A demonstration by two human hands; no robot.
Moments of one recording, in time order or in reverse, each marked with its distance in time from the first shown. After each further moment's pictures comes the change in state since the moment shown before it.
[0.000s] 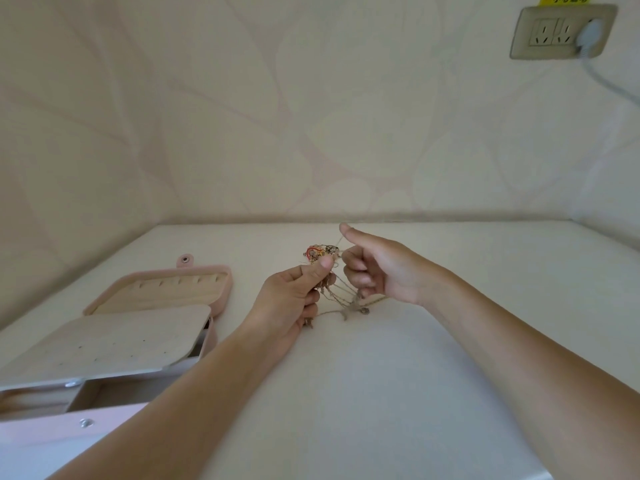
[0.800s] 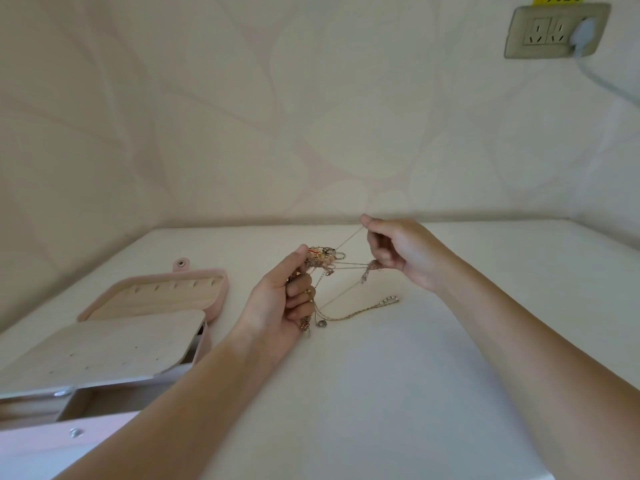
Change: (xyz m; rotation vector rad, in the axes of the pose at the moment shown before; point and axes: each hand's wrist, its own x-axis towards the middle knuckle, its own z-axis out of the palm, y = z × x) left_hand -0.002 0.005 0.001 -0.308 0.022 -0.058; right_hand -0.006 -0.009 -0.022 0.036 0.269 -0.140
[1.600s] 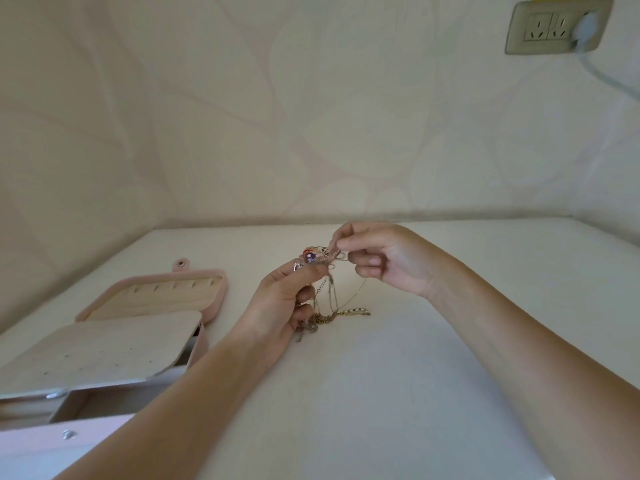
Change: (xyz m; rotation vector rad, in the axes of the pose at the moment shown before) left_hand -0.002 0.000 -0.001 0.291 -0.063 0.097; right_hand -0.013 -0.009 0.015 0.100 -0.319 -0.053
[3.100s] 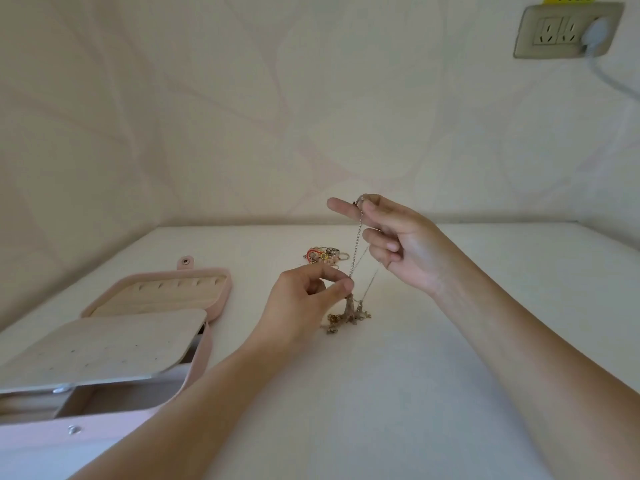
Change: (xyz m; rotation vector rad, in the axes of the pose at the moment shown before) left_hand -0.005 -0.004 0.007 0.535 0.028 0.201; right_hand -0.002 -0.006 -0.002 0.239 0.097 -0.162
